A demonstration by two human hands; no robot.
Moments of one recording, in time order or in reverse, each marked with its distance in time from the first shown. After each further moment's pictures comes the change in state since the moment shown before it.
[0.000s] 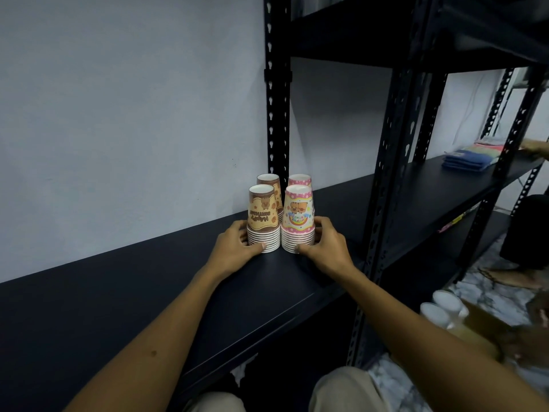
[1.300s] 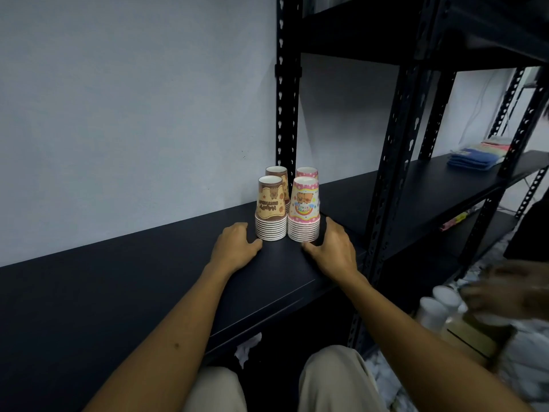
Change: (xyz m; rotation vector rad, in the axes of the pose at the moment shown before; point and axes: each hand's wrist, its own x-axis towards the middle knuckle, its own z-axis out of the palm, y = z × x) left_hand -0.031 0.011 -0.007 0.538 0.021 -0.072; right_hand -0.027 0.005 0.009 -0.375 0.106 -0.019
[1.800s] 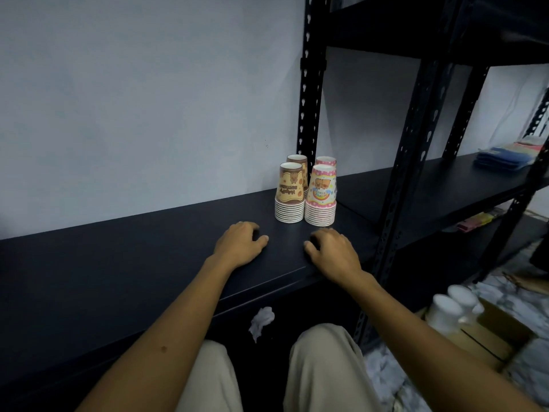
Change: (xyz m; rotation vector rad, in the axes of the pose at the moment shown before) left_hand -0.056 -0.017 -0.020 0.102 -0.050 -0.015; right_hand -0.046 -0.022 -0.002 -0.214 -0.202 -0.239
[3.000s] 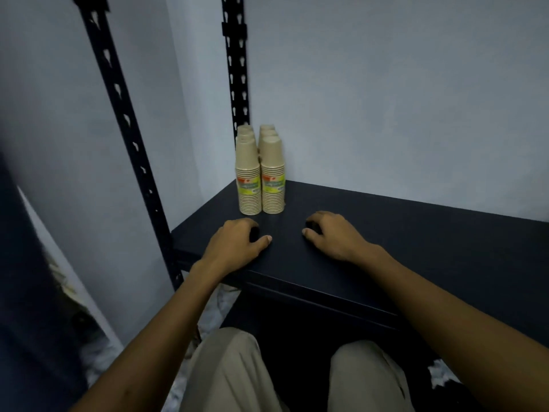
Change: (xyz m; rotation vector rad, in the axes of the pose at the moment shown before) left_hand -0.269 -0.218 -0.157 0.183 0.353 -0.715; right_hand 0.001 -0.363 0.108 0.274 -0.512 -0.896
